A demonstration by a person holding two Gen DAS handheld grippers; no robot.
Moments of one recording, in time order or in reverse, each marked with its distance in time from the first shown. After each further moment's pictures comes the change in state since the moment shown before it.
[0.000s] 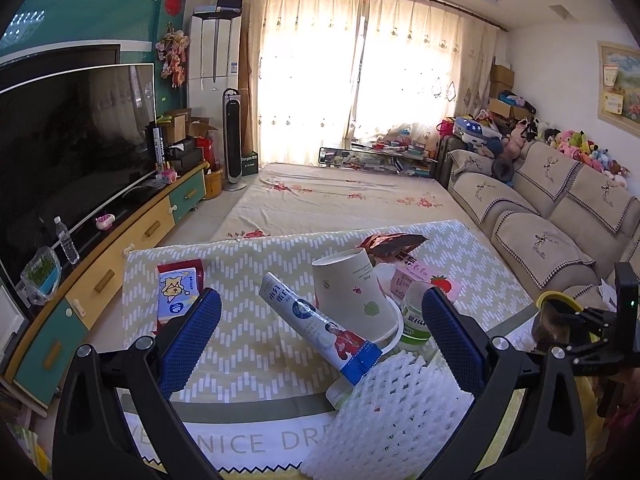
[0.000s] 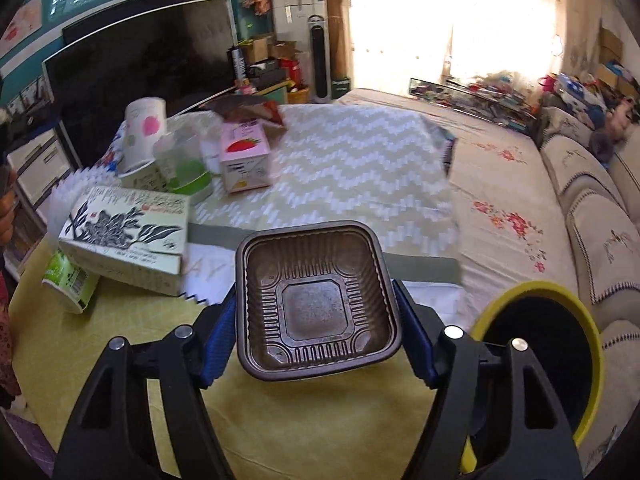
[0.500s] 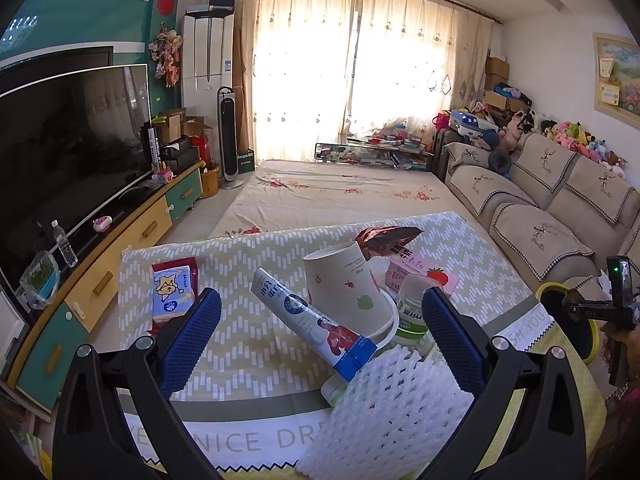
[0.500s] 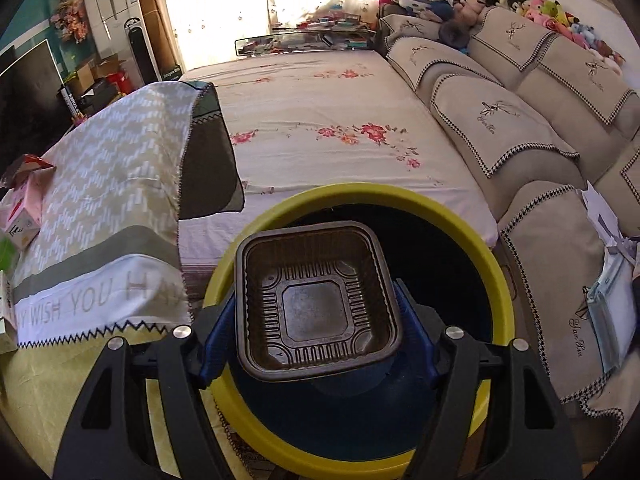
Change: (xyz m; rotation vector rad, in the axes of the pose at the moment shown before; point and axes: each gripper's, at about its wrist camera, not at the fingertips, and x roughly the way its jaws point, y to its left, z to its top) left arm 0.005 -0.006 -0.002 0.027 0.016 -0.005; right arm 0.011 -0.156 -0.035 0.407 0.138 -0.383
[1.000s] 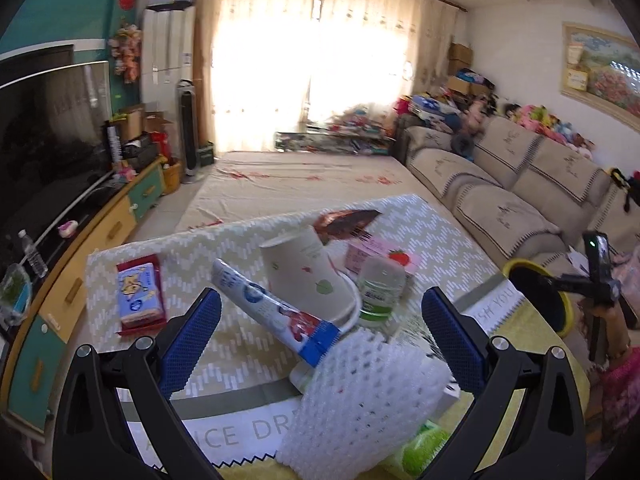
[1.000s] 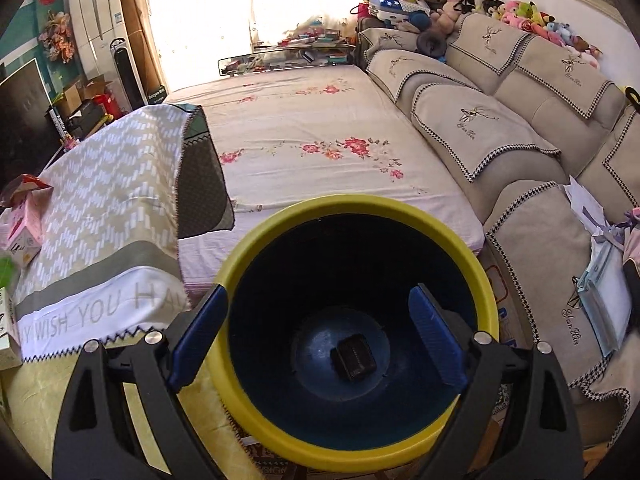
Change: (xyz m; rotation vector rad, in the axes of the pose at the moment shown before) left arm 0.001 -0.010 -0.003 0.090 0.070 -0.203; right arm -0.022 0.001 -0.009 0.045 -0.072 -0.032
